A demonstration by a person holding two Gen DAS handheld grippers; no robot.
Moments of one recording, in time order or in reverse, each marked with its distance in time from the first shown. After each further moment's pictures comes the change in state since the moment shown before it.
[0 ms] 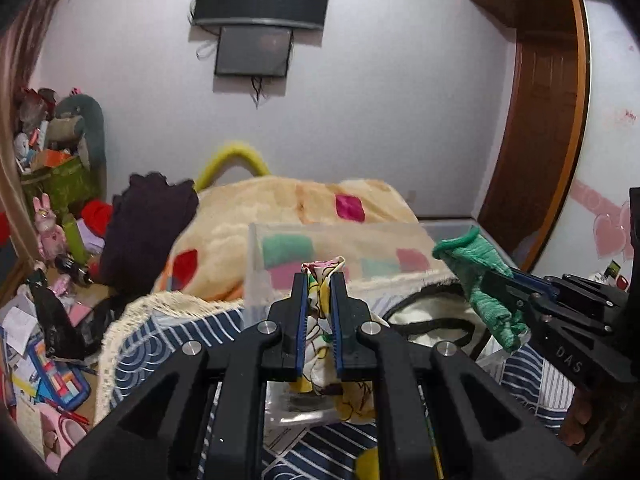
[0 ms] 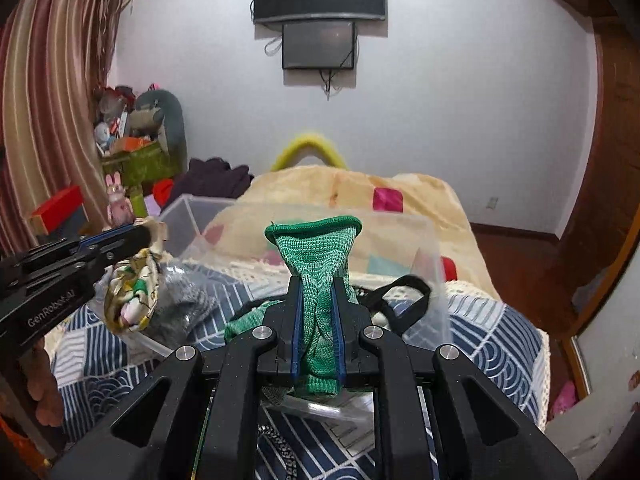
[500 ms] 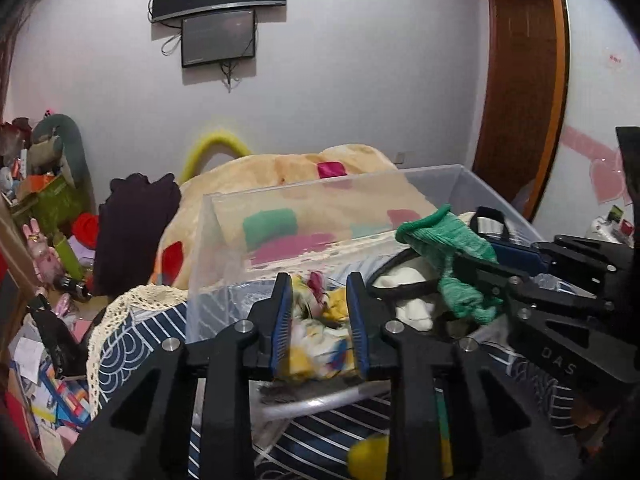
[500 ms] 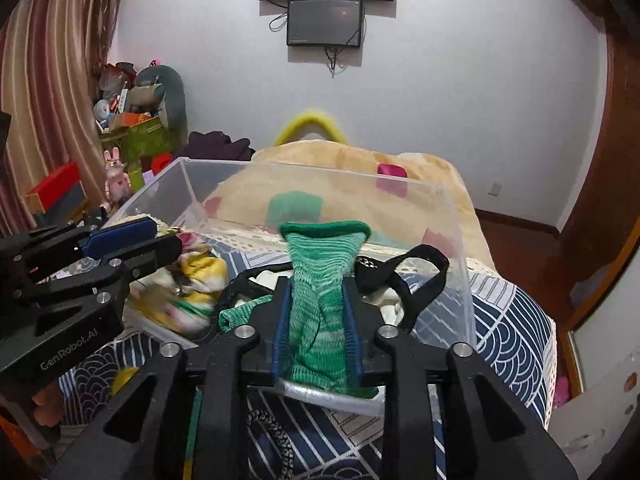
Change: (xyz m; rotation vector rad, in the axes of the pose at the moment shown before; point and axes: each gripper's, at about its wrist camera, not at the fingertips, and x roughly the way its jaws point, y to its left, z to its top) left arm 0.021 -0.029 -0.013 0.136 0.083 -0.013; right arm 0.004 -0.005 -0.007 -0.024 0.068 -0.004
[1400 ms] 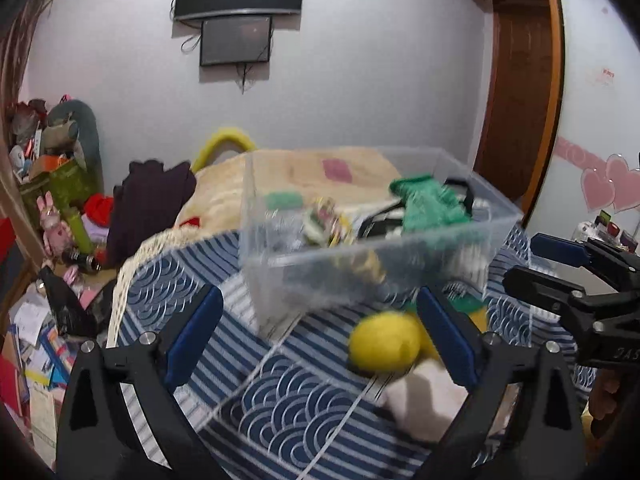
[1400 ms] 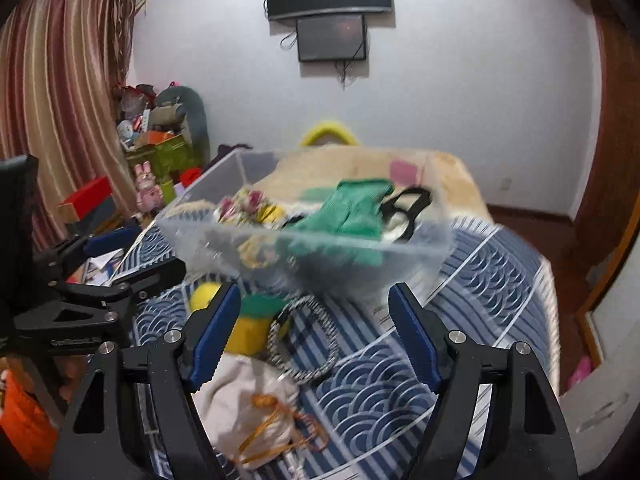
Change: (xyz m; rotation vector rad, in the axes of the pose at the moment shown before) left arm -0.067 0.014 -0.061 -0.058 -0.028 0.016; right arm -0.051 0.016 -0.046 0.050 -0.049 0.082
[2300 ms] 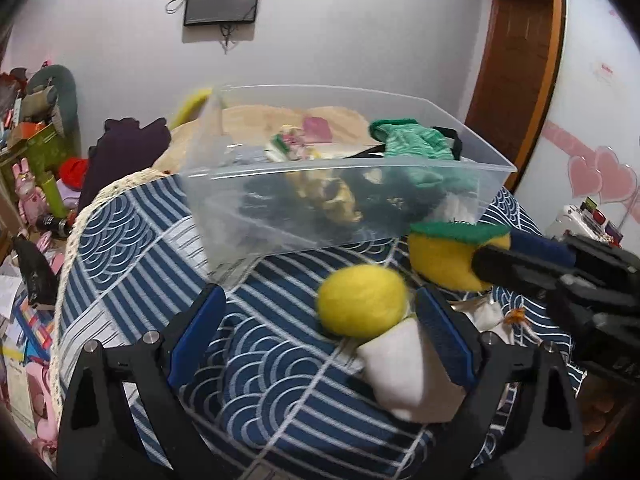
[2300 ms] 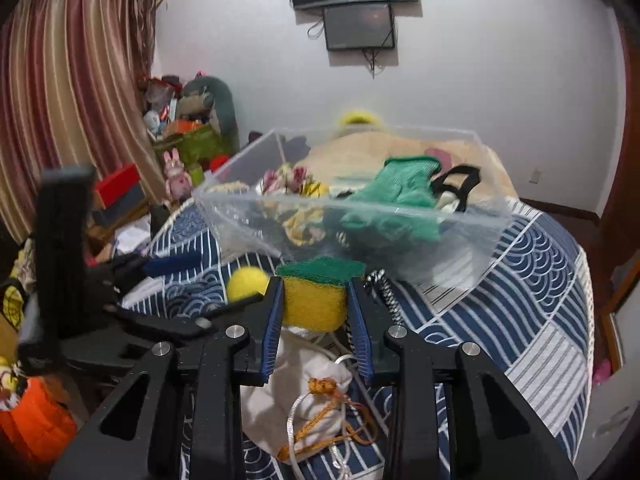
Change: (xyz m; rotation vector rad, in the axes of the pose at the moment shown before) left arm 0.029 -0.018 -0.023 -0.017 0.121 -0.102; right arm 0.003 0.017 -0.016 -0.013 0.000 0.091
